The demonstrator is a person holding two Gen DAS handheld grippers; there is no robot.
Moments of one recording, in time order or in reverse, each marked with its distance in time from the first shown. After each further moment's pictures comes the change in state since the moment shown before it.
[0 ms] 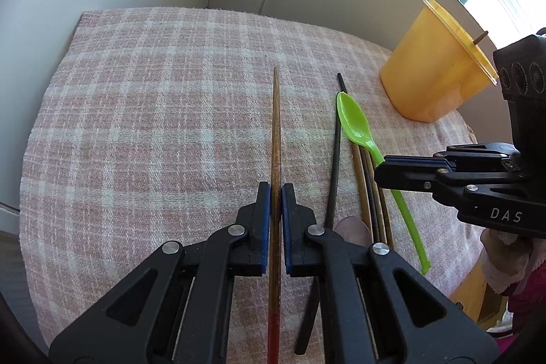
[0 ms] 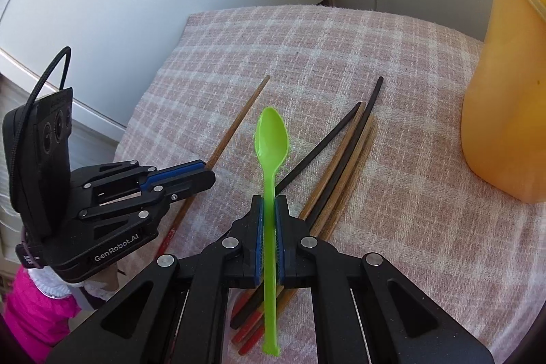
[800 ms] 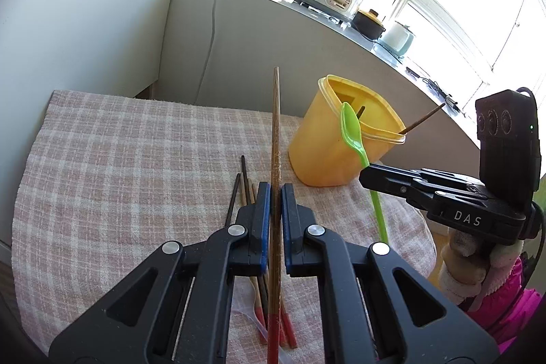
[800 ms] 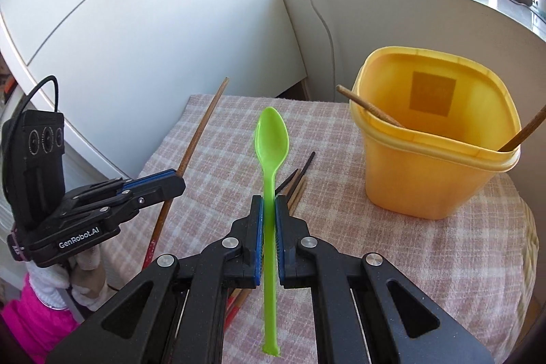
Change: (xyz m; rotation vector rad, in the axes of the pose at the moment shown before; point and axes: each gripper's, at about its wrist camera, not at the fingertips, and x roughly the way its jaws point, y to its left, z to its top) left arm -0.084 -0.083 0.005 0.043 -0.262 -0.166; right arm -0.120 -0.016 -0.028 -0.014 -0.341 -0.089
